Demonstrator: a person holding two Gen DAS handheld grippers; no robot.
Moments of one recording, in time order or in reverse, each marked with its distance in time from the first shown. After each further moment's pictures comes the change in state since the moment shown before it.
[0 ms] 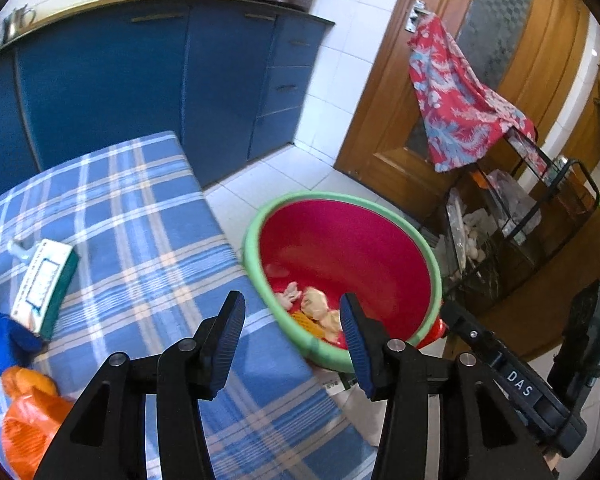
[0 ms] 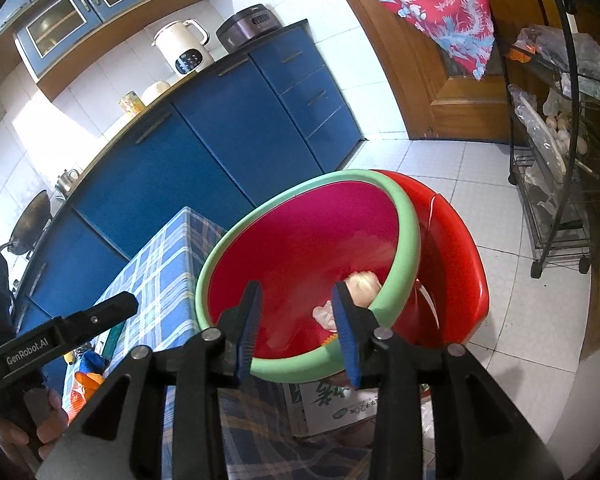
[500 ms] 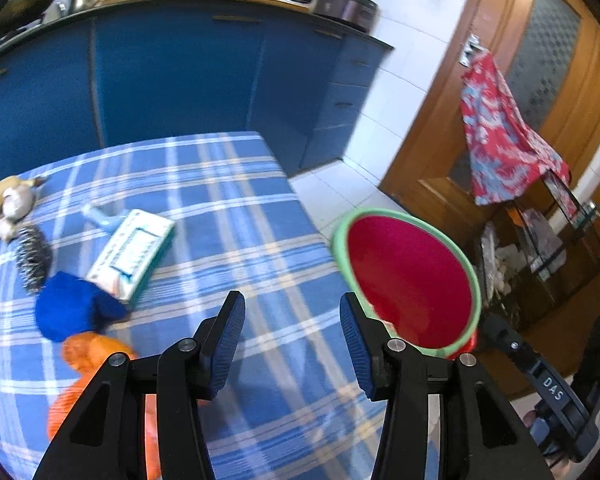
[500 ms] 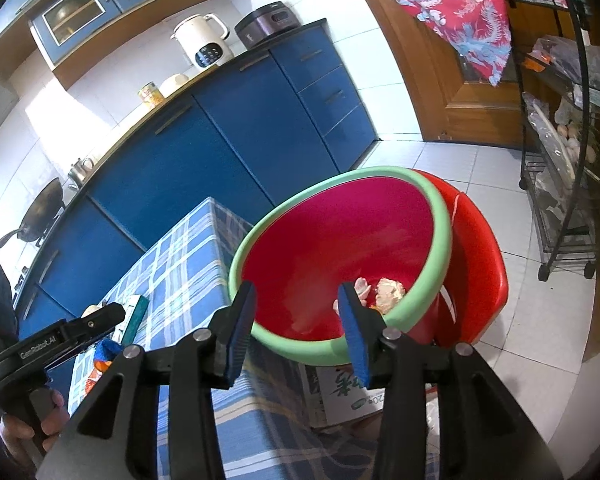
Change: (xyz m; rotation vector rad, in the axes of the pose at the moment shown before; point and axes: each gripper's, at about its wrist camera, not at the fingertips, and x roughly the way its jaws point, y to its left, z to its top) left arm -0.039 0.066 -0.016 -0.143 -0.054 0.117; right arm -0.010 0.037 -0.010 -0.039 0.014 0.030
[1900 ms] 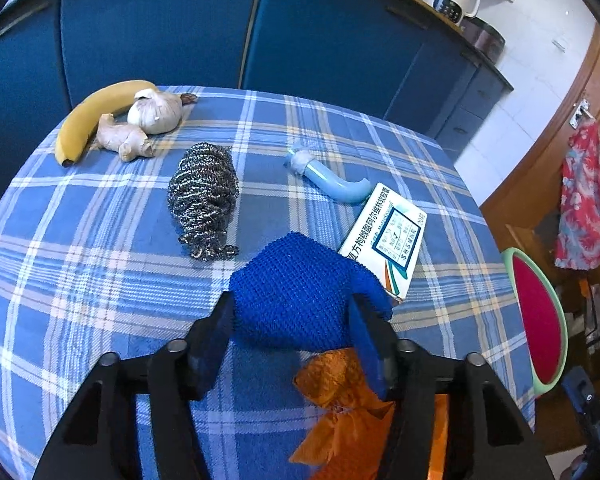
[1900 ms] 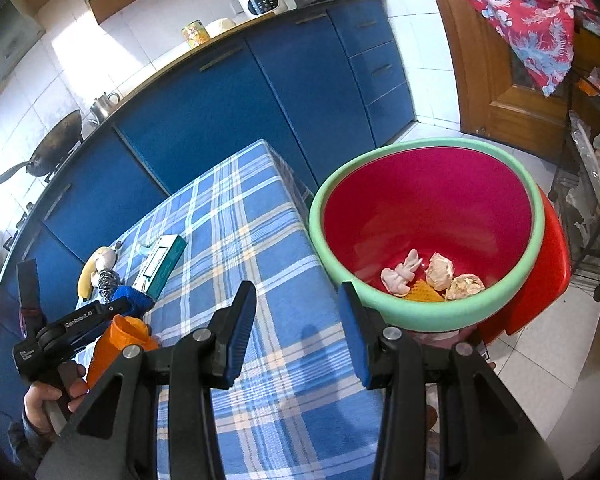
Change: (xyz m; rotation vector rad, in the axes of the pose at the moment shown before) left arm 0.014 0.162 -0.022 -0.272 0.019 0.214; right arm 0.037 0.087 -0.032 -0.153 0.127 0.027
